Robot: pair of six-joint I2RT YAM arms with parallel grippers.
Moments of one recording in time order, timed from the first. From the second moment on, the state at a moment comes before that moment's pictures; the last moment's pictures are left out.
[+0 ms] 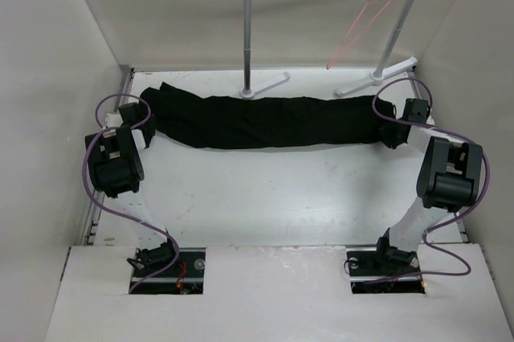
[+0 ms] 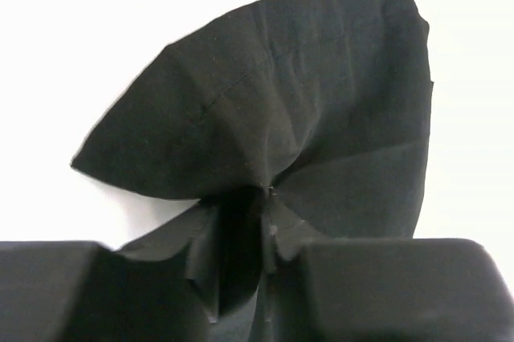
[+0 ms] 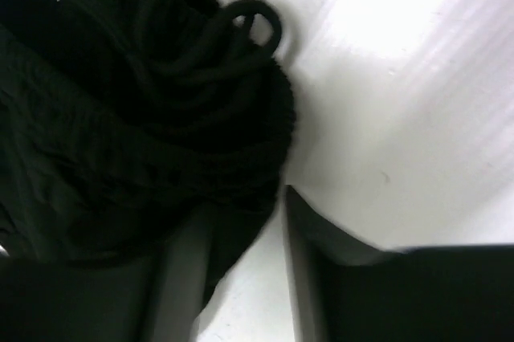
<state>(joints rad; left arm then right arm) 0.29 1.96 1.02 0.29 -0.06 -1.19 -0.26 1.76 1.02 -0.18 0.00 0.89</state>
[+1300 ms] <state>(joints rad) 0.46 1.09 0.71 -0.57 -0.42 -0.87 -0.27 0.83 0.50 -0.58 0.11 1.00</state>
